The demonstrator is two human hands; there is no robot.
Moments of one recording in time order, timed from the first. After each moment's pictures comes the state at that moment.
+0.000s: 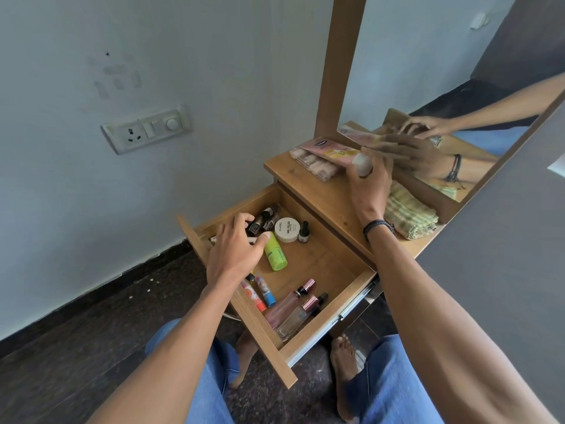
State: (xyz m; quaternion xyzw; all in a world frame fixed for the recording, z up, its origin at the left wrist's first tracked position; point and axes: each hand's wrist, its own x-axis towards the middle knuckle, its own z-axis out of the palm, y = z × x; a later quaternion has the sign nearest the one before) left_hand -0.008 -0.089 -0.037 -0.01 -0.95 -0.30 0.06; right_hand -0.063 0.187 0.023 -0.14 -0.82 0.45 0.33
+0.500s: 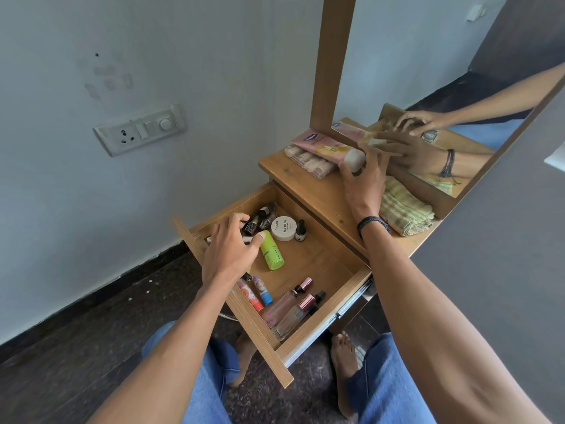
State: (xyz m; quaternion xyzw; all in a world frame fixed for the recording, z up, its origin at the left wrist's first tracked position) left_hand -0.010 -0.089 -0.038 -0.02 -0.95 -0.31 0.07; right_hand -0.069 0.188 0.018 -0.15 -0.84 0.41 0.32
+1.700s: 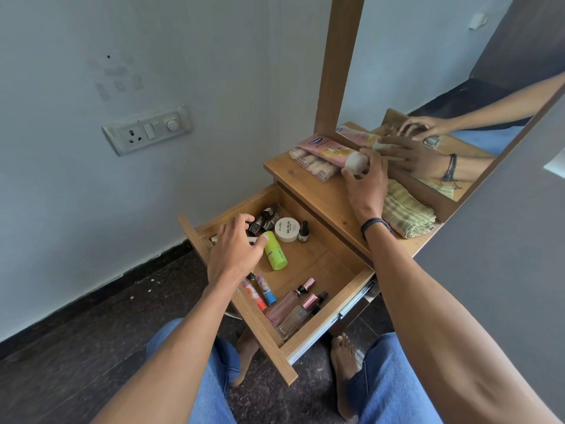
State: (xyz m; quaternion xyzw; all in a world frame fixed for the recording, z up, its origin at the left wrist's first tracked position) left_hand -0.008 -0.089 -0.035 -0.01 -0.95 -0.30 0.06; right_hand -0.069 0.189 0.018 -0.15 -0.83 0.45 0.30
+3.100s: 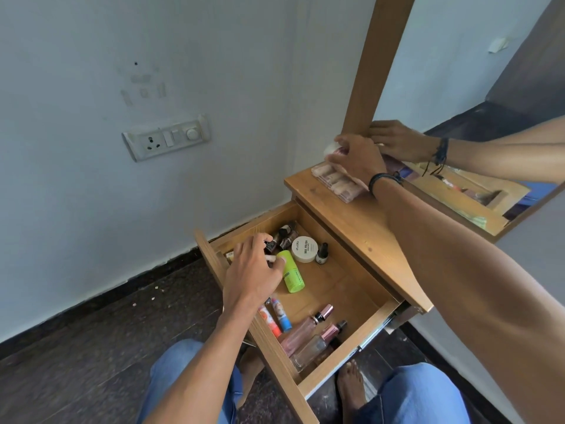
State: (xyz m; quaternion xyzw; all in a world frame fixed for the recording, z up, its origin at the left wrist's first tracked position) left_hand 0.000 -0.089 -0.029 -0.02 -0.95 -0.30 0.08; right_hand -0.176 0.163 0.083 -0.01 -0.96 0.25 0.13
